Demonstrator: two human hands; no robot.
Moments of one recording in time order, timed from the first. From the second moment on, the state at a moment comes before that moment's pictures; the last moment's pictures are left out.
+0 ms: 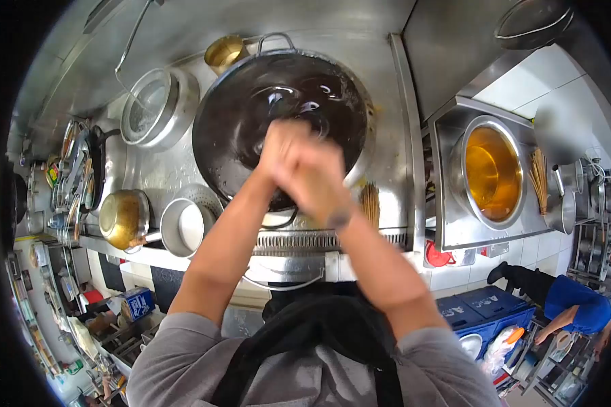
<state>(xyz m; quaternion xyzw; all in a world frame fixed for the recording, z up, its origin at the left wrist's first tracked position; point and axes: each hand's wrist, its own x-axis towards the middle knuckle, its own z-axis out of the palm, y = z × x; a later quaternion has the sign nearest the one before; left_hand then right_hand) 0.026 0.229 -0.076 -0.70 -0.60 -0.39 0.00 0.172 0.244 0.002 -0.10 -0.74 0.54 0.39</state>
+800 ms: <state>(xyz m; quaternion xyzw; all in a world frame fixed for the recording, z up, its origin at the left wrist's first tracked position) 0.077 0.211 -0.070 -0.67 -0.58 -0.46 -0.04 0.234 0.240 -0.041 -0.12 -0.65 0.63 0.41</state>
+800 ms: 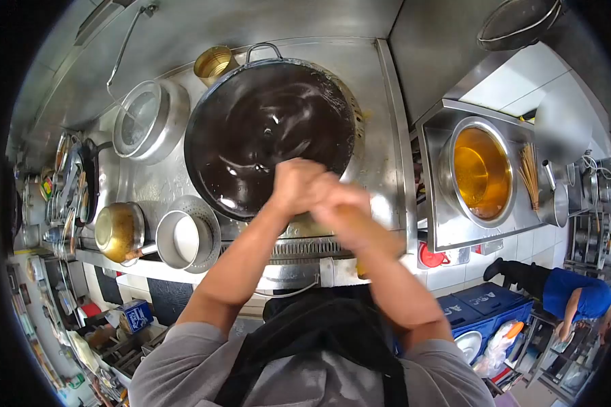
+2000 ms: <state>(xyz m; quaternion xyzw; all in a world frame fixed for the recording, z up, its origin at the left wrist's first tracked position) 0.075 0.244 -0.061 -0.63 -0.55 -0.54 -0.11 0.224 0.255 -0.006 -0.14 -0.63 0.67 0.36</state>
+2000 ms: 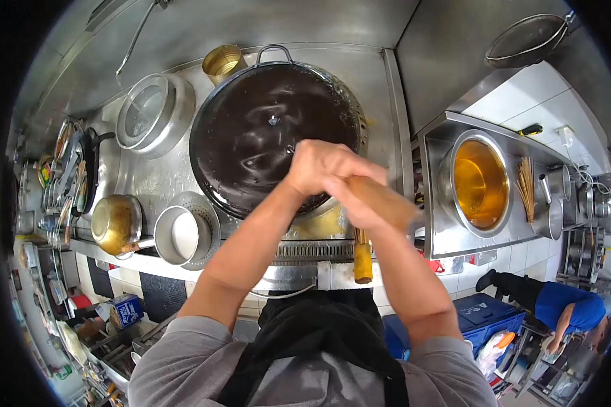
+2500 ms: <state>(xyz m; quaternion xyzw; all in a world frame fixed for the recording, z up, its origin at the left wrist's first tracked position) 0.067 0.062 -0.029 -0.71 -0.59 -0.34 -0.19 0.316 0.213 -0.011 -0.31 -0.28 0.91 -0.04</state>
